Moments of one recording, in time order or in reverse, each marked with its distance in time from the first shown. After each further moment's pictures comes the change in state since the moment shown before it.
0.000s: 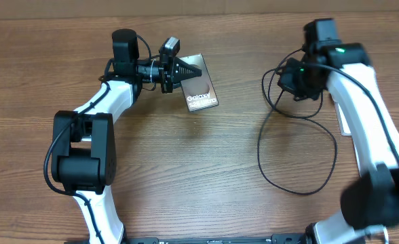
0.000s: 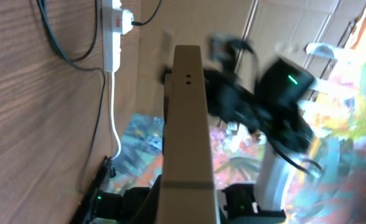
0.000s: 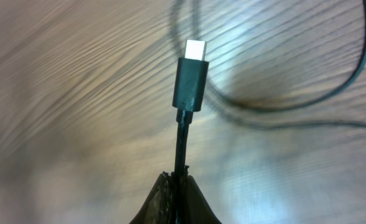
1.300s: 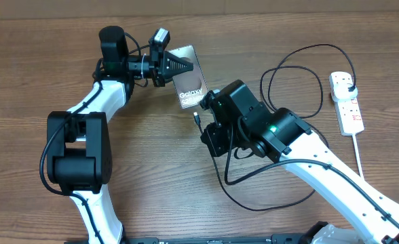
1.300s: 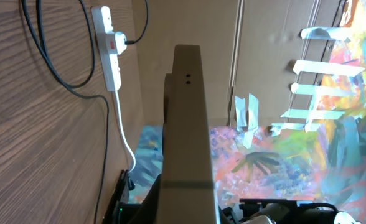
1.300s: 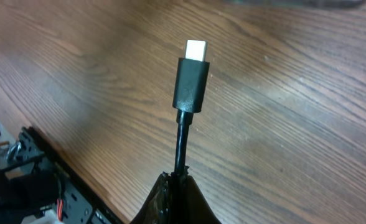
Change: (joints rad) left arm 0.046 0.000 0.000 0.136 0.019 0.018; right arm 0.610 -0.271 -0.322 0.257 -0.126 -0.217
